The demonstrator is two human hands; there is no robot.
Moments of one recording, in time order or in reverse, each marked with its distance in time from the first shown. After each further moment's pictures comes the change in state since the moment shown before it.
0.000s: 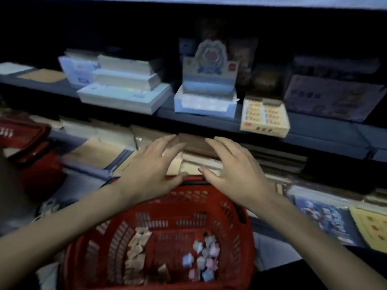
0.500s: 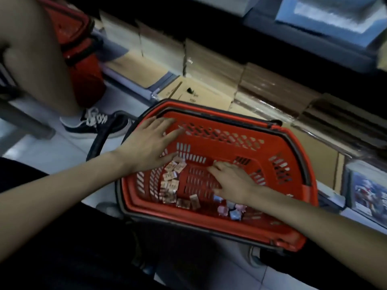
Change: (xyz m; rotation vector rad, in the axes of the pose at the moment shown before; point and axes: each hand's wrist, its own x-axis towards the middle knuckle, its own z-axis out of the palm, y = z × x) left_hand -0.160 -0.119 0.087 0.134 -0.361 -0.077; right_hand -0.059 -0.054 0.229 -0.167 -0.887 -0.308
